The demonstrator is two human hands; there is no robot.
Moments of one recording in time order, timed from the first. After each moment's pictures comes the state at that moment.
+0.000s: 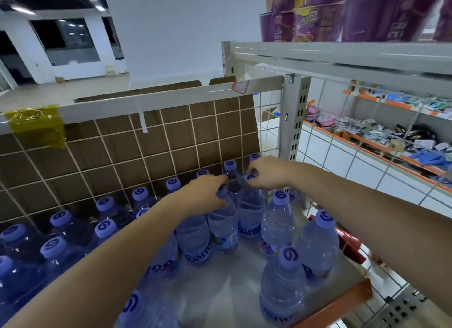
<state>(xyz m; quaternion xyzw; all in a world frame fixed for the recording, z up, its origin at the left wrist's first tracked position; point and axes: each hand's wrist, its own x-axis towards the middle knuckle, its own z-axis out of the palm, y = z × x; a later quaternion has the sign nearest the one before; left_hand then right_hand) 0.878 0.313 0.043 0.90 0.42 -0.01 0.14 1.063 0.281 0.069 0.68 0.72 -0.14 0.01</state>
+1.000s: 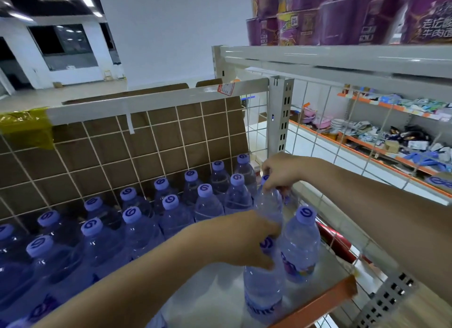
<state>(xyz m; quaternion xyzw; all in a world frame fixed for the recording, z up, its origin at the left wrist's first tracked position) 0.931 0.193 0.063 0.95 0.26 -0.08 0.16 1.118 0.269 0.067 0.71 0.68 -0.17 0.00</state>
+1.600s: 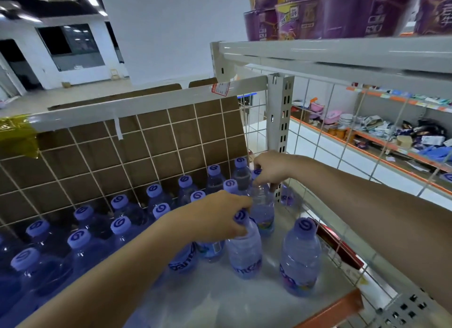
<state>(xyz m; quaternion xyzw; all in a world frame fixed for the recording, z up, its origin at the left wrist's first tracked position) 0.933 0.248 0.067 0.92 0.34 -0.05 0.17 1.125 0.302 0.063 0.70 0.68 -0.22 -0.03</state>
